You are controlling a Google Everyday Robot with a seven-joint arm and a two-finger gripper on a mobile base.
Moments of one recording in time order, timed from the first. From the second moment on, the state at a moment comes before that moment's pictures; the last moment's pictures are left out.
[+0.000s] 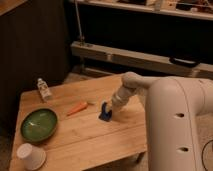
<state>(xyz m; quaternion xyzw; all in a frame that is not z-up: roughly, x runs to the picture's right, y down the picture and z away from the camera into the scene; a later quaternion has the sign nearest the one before) 0.028 0.133 0.884 -0.45 0.10 0.65 0.61</state>
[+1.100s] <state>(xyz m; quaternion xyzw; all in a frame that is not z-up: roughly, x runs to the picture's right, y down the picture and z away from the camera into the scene) 0.027 0.137 0.887 -0.44 0.13 0.65 0.61</state>
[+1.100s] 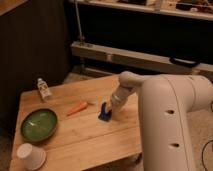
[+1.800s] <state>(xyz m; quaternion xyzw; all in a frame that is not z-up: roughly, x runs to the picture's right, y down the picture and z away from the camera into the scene) 0.022 0.132 0.883 -0.39 0.15 0.66 0.62</state>
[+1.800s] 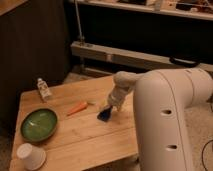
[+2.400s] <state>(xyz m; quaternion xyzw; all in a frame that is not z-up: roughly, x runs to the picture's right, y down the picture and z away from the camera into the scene) 0.006 0.129 0.884 -0.32 0.16 0.70 0.62</state>
